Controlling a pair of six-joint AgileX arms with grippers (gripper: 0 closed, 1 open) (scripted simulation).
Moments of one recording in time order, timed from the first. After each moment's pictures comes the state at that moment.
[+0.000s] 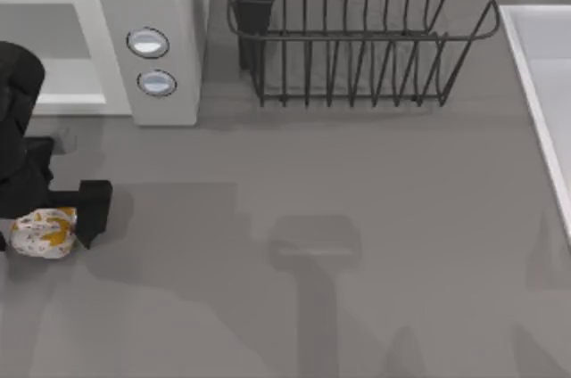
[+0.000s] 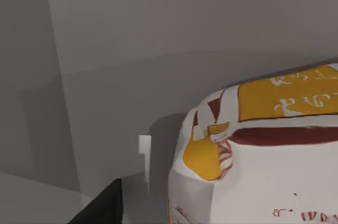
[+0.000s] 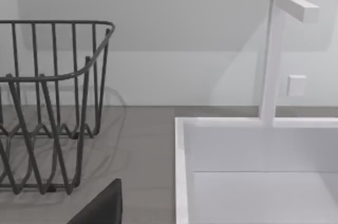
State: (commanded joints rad) left arm -0.05 1.97 1.08 -0.68 0.00 -0.06; right arm 0.00 0.00 0.00 0.00 0.00 0.00
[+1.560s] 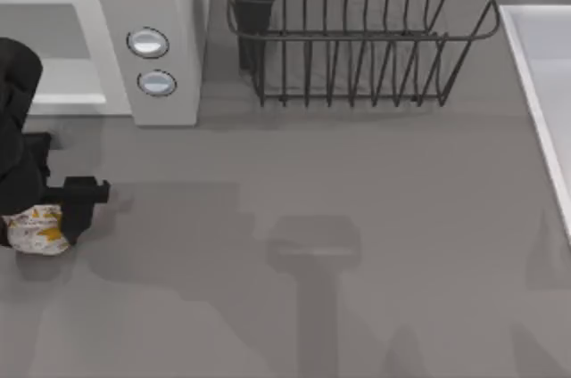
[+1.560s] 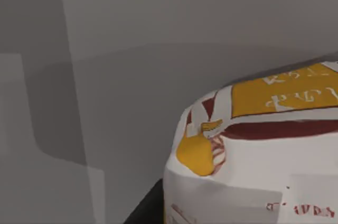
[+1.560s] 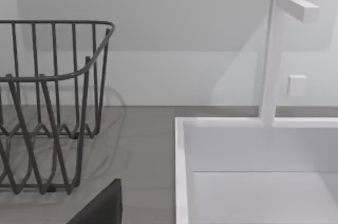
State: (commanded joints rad) left arm -0.04 1.87 1.08 -0.78 0.00 -0.06; right arm 0.00 0.00 0.00 0.00 0.00 0.00
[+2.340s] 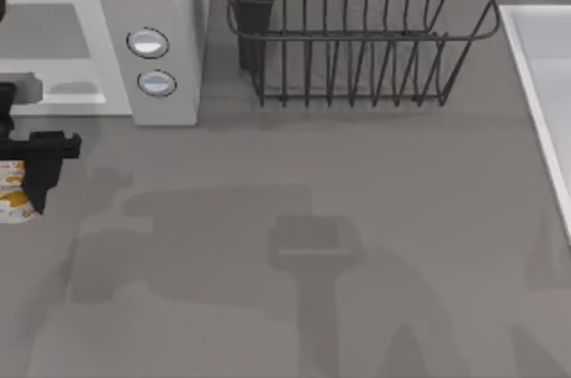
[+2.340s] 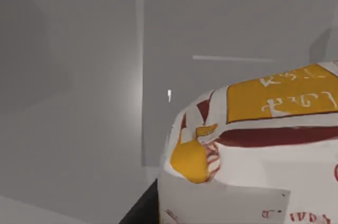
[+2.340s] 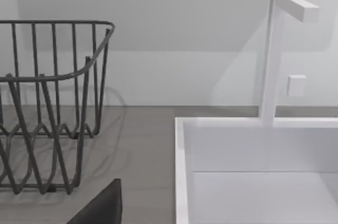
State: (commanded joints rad) left arm -0.03 1.75 1.28 -1.16 -0.01 -0.06; right arm 0.00 0.00 0.00 0.00 0.00 0.00
